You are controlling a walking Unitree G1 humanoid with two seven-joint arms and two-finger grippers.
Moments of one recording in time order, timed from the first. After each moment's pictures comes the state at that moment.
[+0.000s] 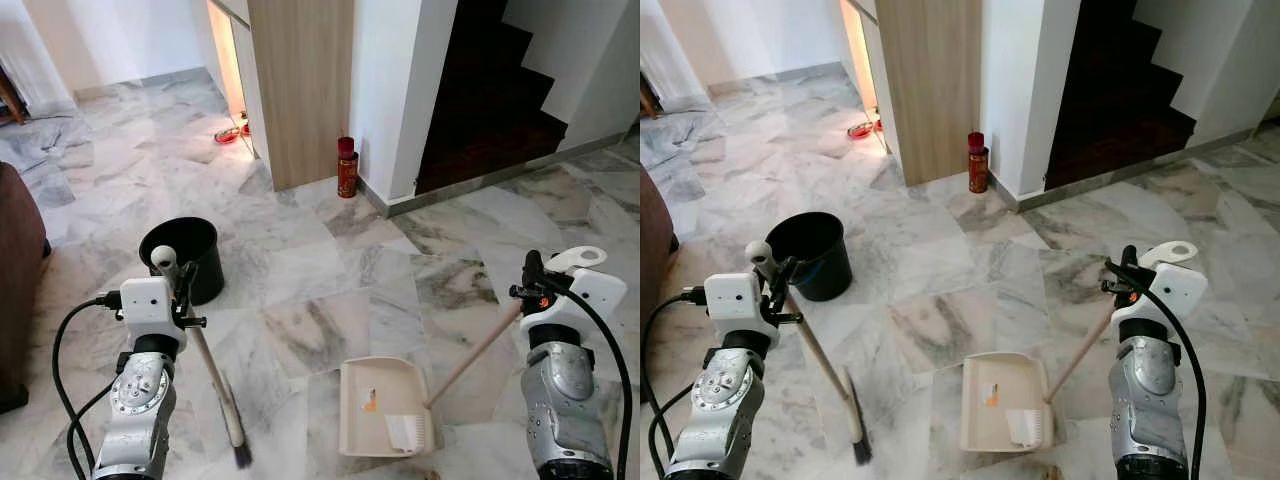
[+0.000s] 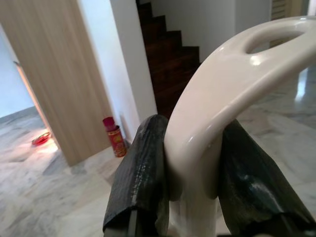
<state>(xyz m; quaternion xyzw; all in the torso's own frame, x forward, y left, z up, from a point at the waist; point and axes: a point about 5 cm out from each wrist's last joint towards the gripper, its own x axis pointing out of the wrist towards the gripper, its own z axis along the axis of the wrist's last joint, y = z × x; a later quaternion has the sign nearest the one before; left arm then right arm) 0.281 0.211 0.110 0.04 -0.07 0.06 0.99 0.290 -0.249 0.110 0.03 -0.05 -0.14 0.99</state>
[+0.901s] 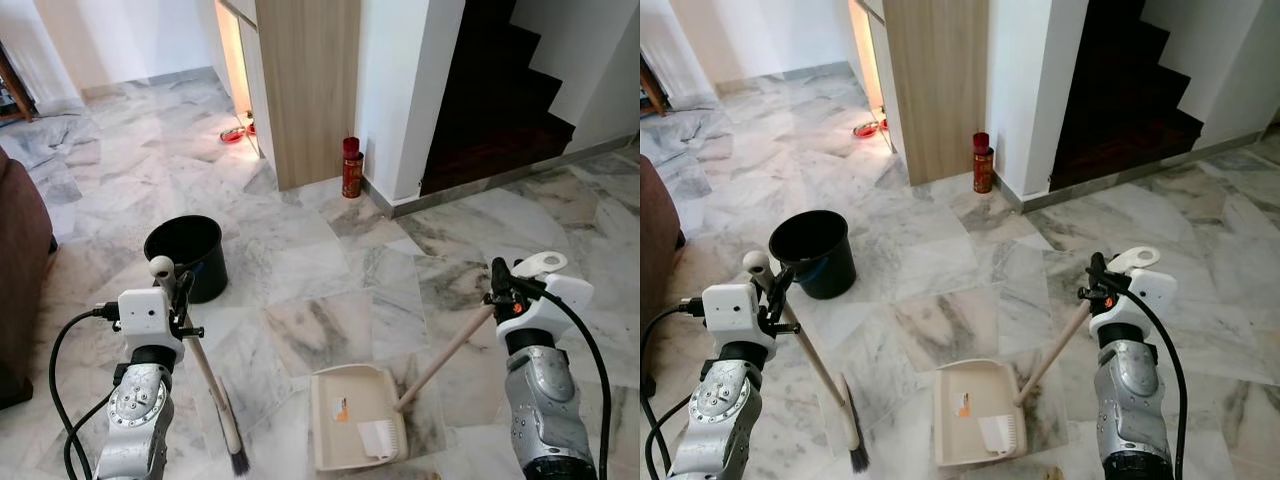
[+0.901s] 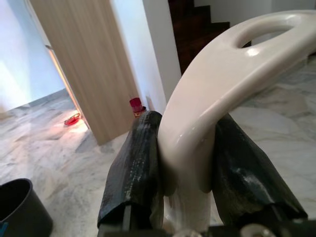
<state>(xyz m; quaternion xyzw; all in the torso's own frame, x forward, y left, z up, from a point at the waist) 0.272 0.211 0.100 0.04 -0.06 0.06 1.00 0.296 -0.234 0.096 0.06 -0.04 -0.07 1.00</state>
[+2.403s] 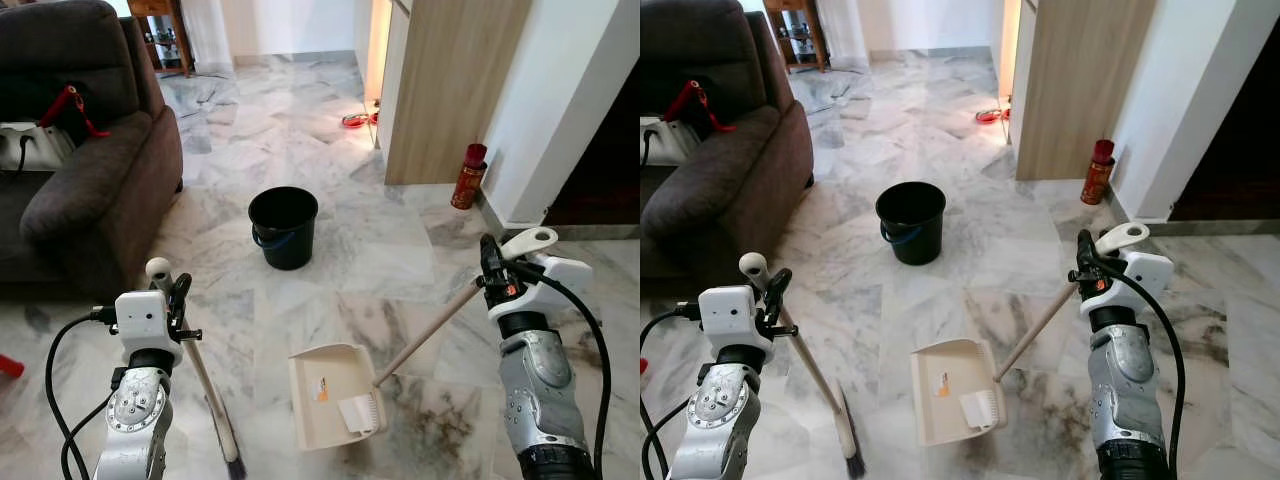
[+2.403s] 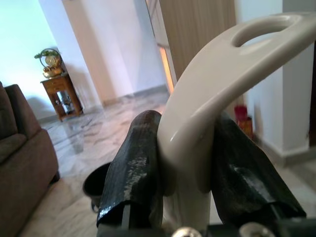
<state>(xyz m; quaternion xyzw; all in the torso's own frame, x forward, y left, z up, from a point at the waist) 0.268 0.212 0.101 0.04 -0.06 0.07 0.99 0.301 -0.221 0.127 0.06 -0.10 -0.02 0.99</state>
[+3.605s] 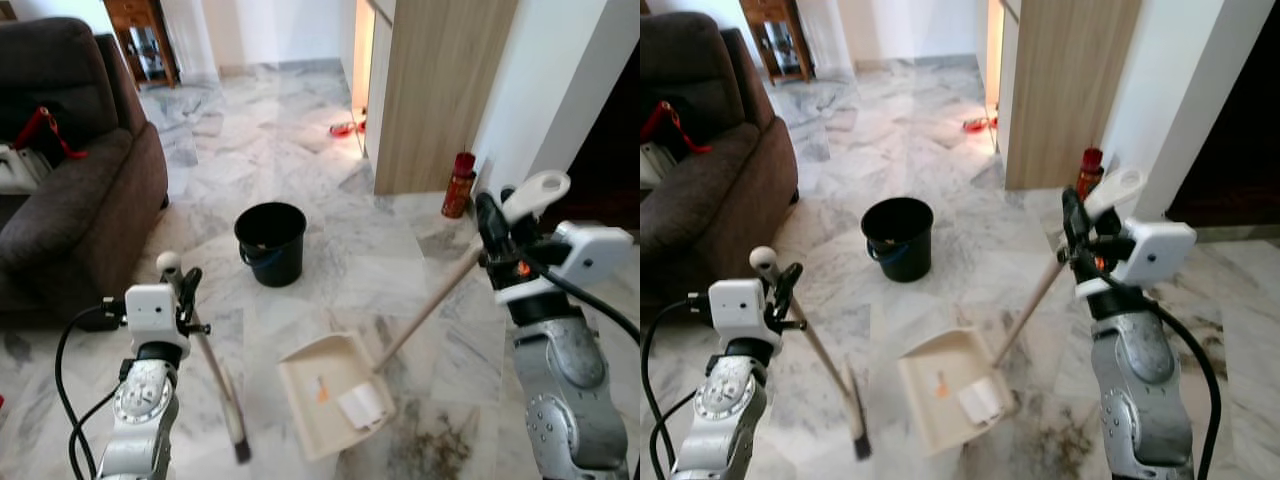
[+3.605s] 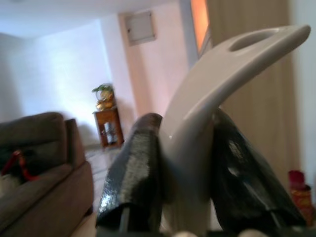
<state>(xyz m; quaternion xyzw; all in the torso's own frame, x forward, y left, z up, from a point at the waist) 0.277 0.203 0.109 0.04 -0.08 0.05 0.99 0.271 -0.173 0.202 0.06 -0.18 0.10 0.98</state>
